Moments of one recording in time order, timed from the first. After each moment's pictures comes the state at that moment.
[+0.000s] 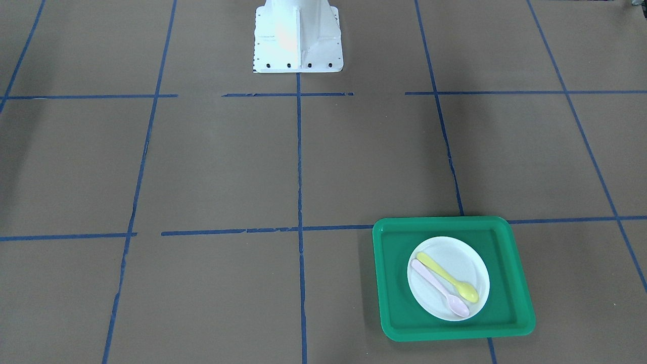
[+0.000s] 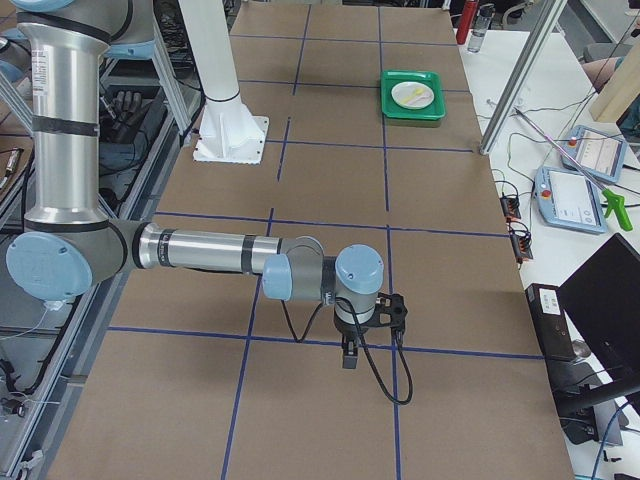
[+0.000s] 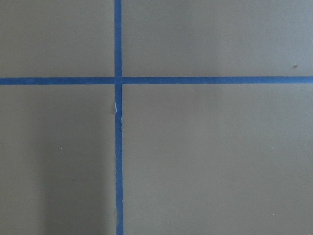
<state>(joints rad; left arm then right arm) -1.64 -1.52 -1.76 -1.47 -2.30 0.09 1.58 -1.65 1.62 -1.53 2.28 0.03</state>
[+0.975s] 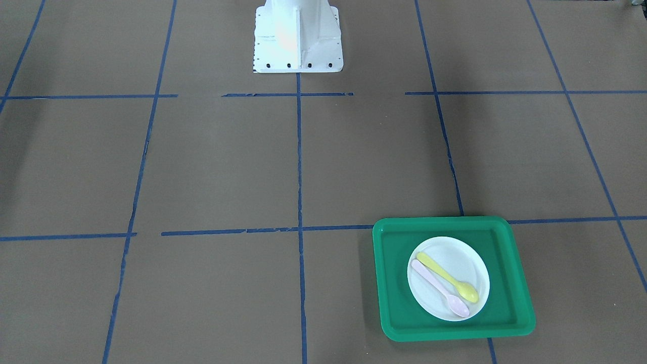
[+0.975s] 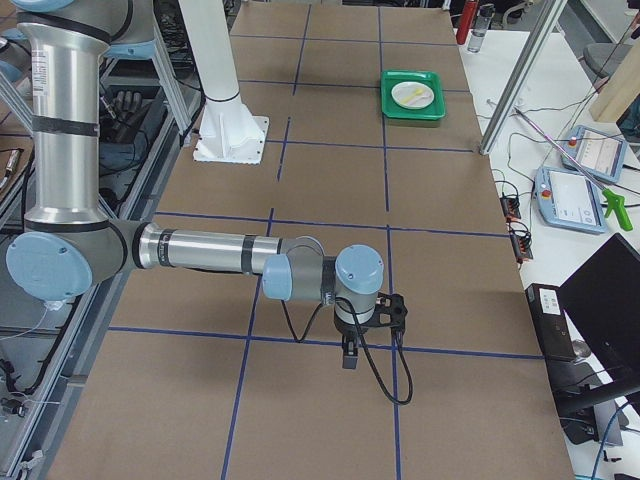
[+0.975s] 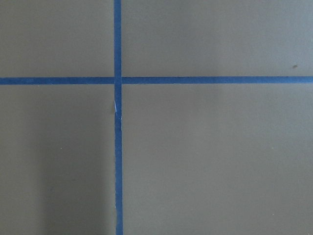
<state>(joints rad) -1.64 -1.46 -1.76 -1.57 -2.34 0.06 1.58 -1.65 1.62 -1.53 2.28 0.03</state>
